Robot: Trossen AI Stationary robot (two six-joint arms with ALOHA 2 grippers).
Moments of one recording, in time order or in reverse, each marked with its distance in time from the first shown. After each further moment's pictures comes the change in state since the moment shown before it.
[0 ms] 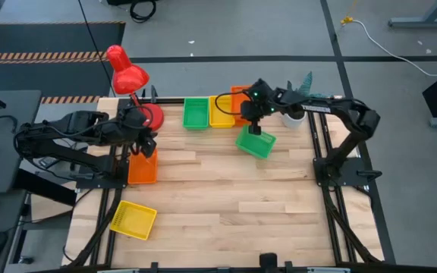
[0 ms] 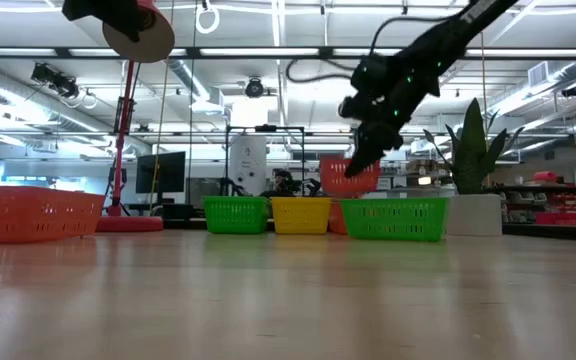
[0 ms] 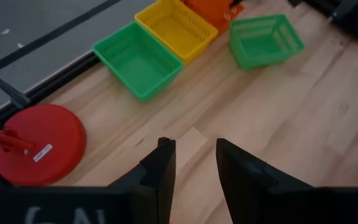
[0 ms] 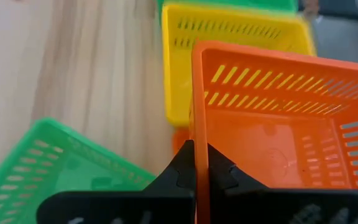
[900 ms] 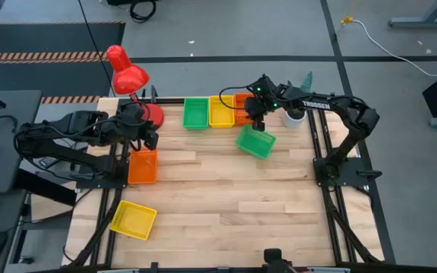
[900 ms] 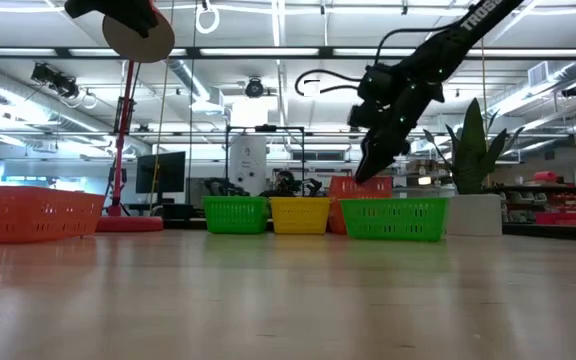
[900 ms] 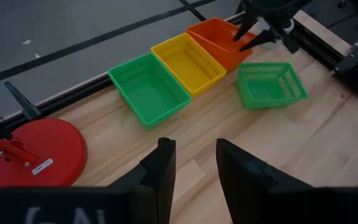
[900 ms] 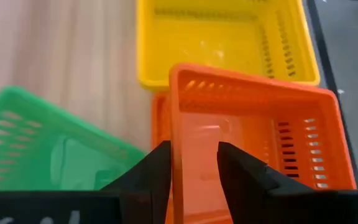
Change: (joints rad) left arm 0.001 0.000 0.000 0.072 -0.119 -0.086; right arm -0.077 0.020 0.000 -0.033 -0.033 -0.037
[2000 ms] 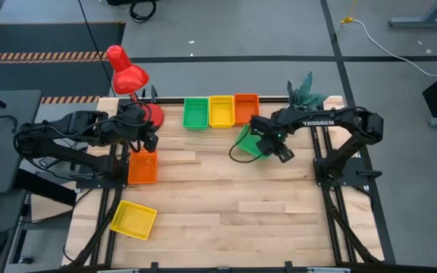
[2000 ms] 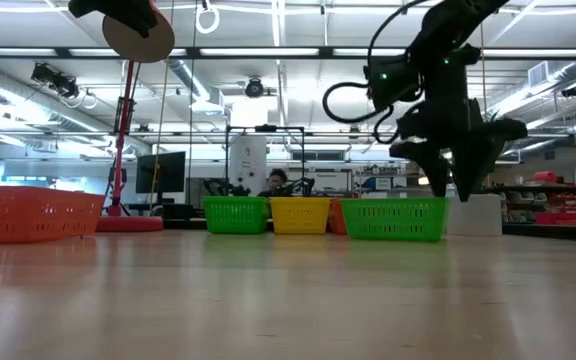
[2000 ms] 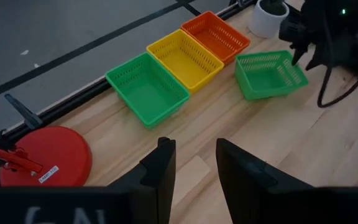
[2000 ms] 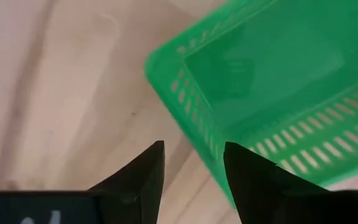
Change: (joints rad) left arm 0.000 0.000 0.000 0.000 0.019 0.087; right arm 0.345 -0.084 -0.082 -0.601 0.229 -0.228
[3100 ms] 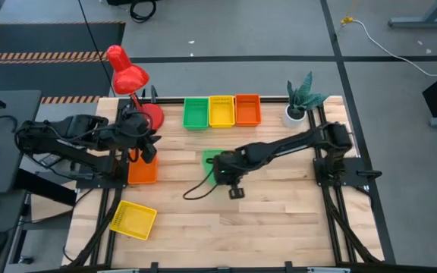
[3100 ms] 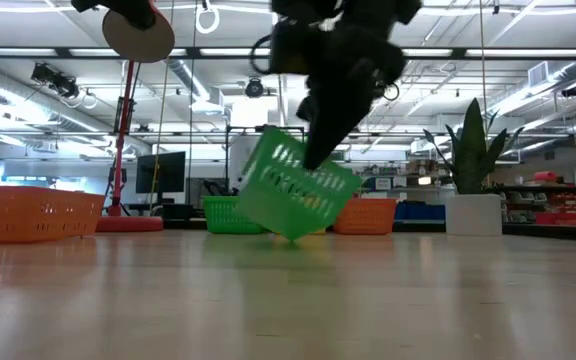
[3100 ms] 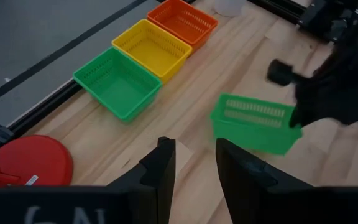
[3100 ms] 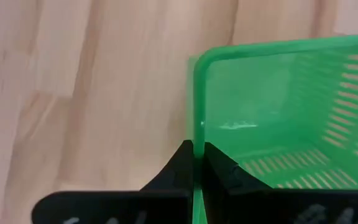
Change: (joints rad) left arm -0.113 0.002 -0.003 0.002 0.035 0.053; right arm 0.445 0.352 0.439 0.304 -0.032 0.784
